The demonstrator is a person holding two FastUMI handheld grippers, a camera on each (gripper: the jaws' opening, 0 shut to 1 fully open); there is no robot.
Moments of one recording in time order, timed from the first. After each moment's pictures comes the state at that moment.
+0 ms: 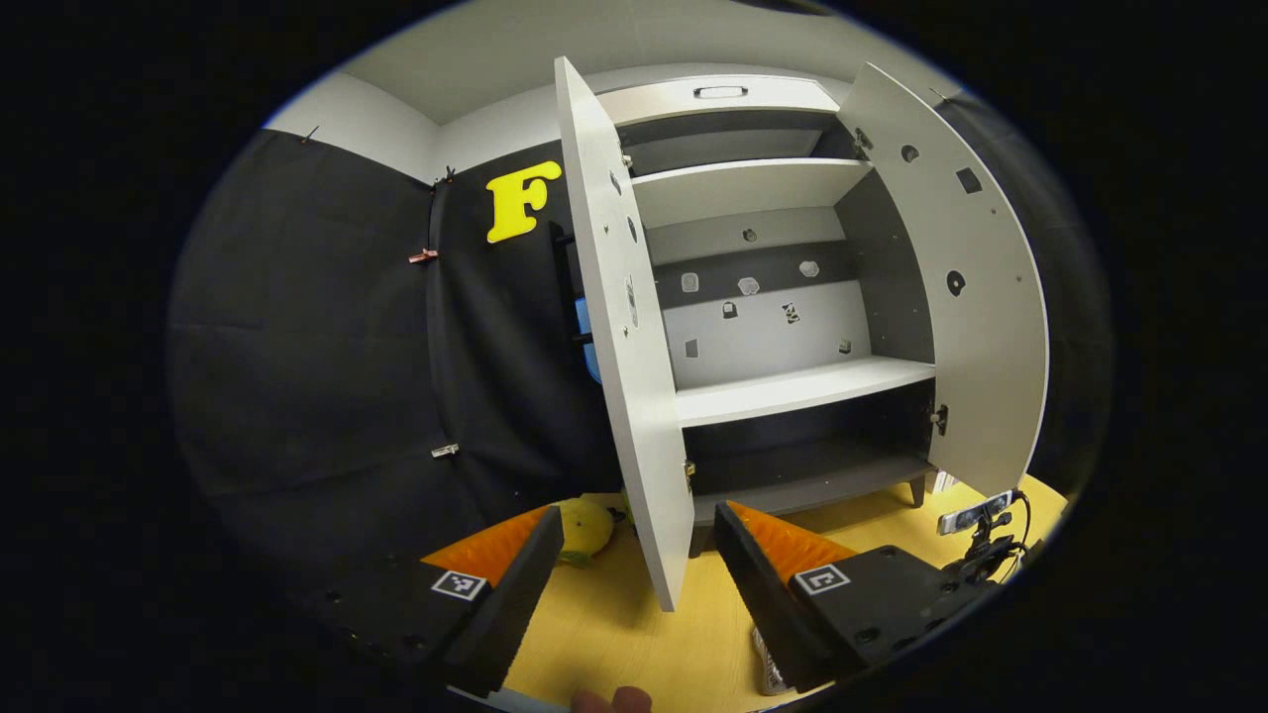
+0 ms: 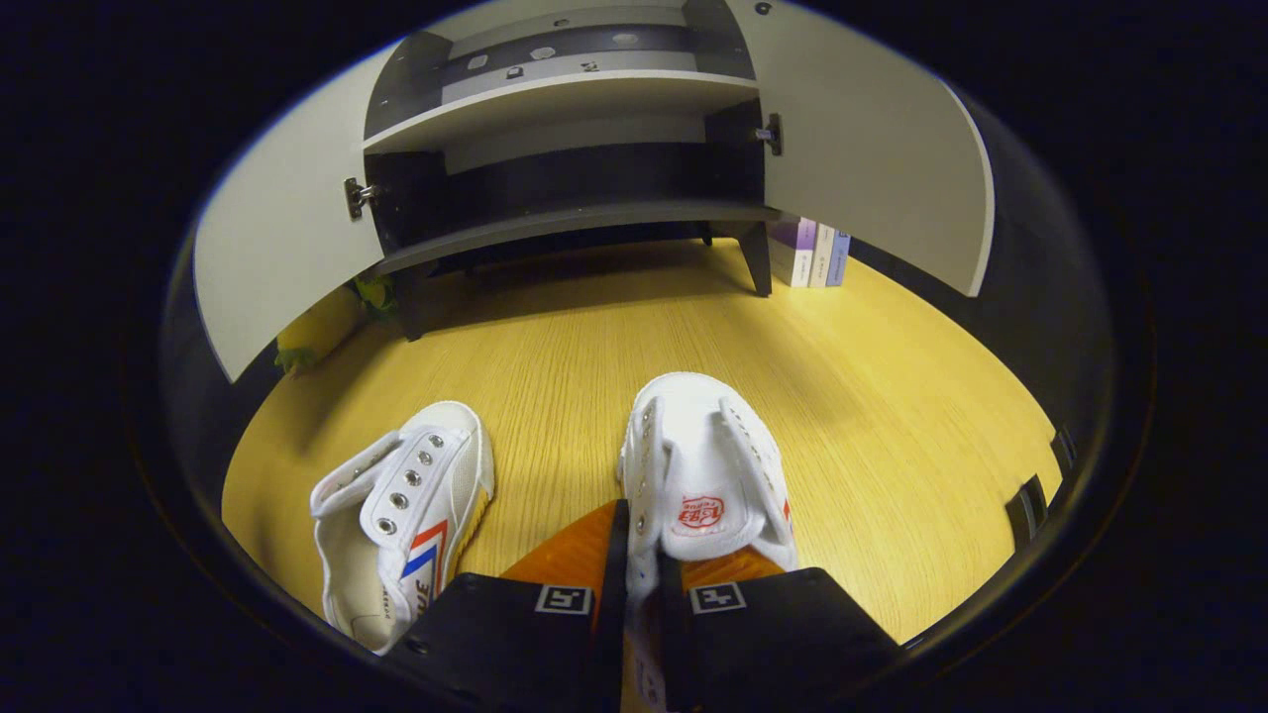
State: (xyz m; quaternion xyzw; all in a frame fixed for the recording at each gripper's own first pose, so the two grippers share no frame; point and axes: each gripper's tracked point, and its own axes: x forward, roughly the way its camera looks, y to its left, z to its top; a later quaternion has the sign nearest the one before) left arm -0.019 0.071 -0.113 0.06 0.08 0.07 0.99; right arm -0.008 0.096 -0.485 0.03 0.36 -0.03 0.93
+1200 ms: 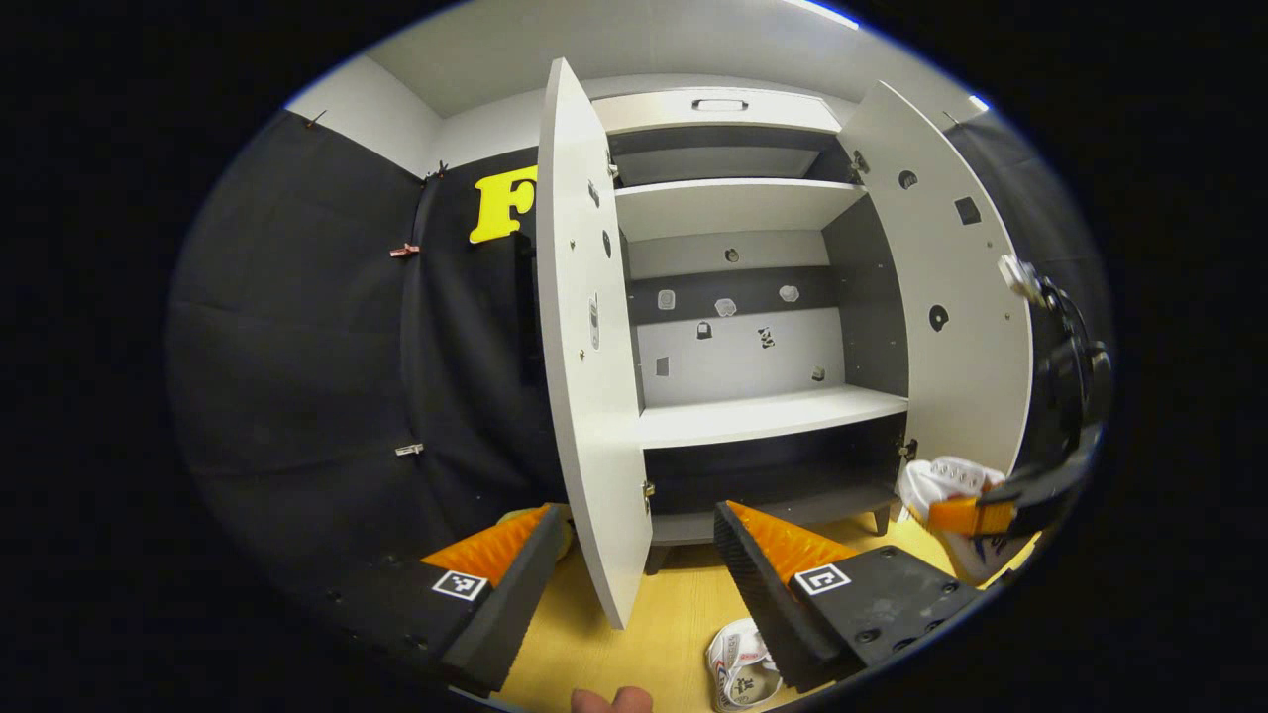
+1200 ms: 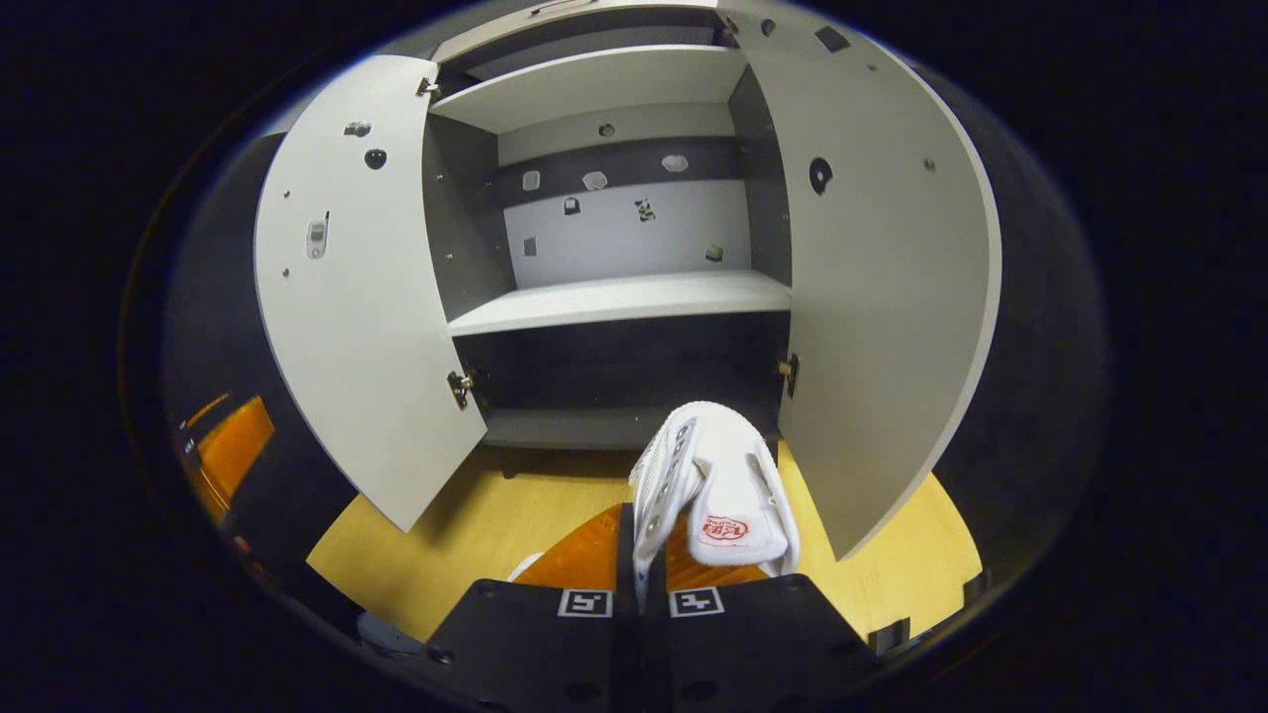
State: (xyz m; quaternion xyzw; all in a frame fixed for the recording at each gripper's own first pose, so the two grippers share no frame) left arm -0.001 0.034 -0.099 0.02 0.06 0.03 1.00; right arm 0.047 0.084 -0.197 0.04 0.25 0.07 0.96
